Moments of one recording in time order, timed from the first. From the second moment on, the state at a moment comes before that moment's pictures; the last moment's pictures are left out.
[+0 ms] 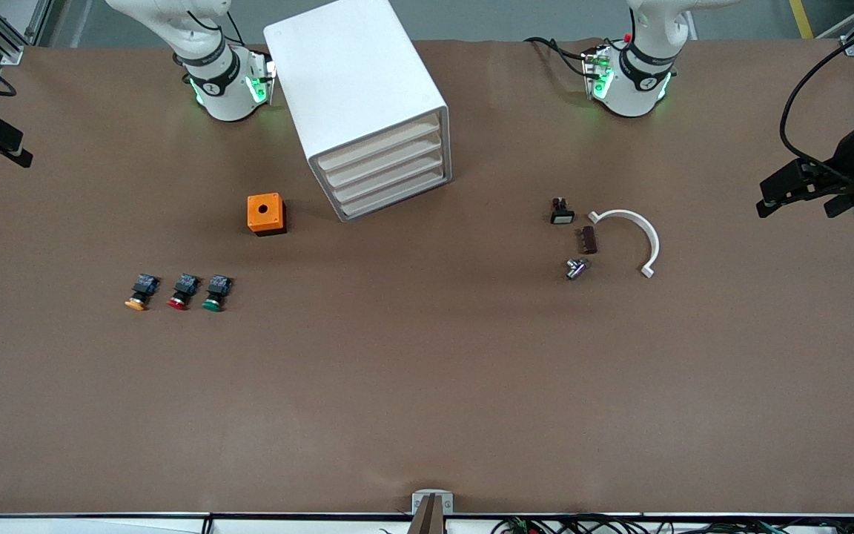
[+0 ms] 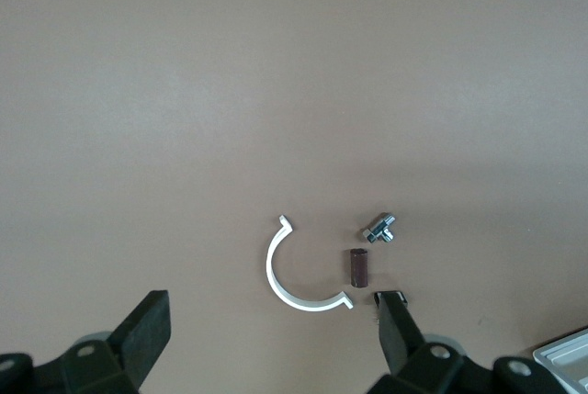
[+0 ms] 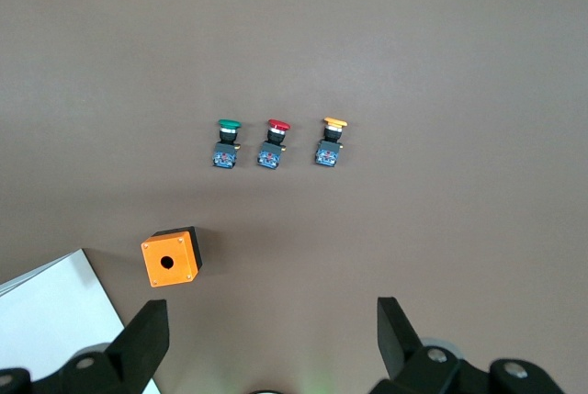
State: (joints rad) left arm 0.03 0.03 -0.09 -1.53 -0.02 1.60 -0.06; right arm -0.08 -0.15 -0.06 -1.69 0.00 1.52 -0.11
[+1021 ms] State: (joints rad) left arm -0.07 0.04 0.07 -1.53 -0.02 1.60 -0.06; right arm -0.08 -0.15 -0.06 -1.69 0.00 1.53 -0.11
